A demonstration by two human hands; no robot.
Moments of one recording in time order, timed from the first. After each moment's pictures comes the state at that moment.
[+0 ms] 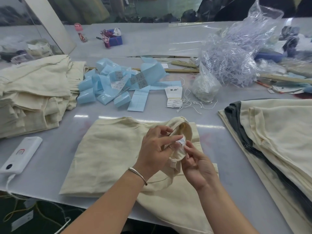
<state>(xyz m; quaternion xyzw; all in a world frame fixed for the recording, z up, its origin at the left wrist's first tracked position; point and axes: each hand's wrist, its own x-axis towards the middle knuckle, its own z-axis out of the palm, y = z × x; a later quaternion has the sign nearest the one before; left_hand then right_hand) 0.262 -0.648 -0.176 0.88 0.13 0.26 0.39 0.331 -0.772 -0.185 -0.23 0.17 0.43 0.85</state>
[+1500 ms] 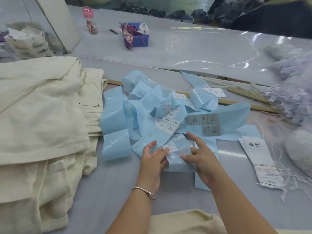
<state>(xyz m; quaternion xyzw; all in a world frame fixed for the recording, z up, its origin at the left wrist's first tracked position) 0.368 -0.235 -0.266 0.33 0.36 0.21 0.85 0.468 -0.346 -0.234 -0.64 -0.09 0.40 0.64</state>
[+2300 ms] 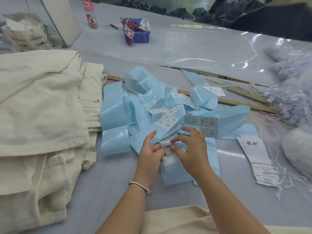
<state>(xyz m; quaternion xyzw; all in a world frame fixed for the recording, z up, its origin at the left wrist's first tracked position) 0.361 -0.226 -0.271 0.52 0.30 0.21 0.77 0.454 -0.321 -0.233 -0.89 -0.35 0.03 0.31</state>
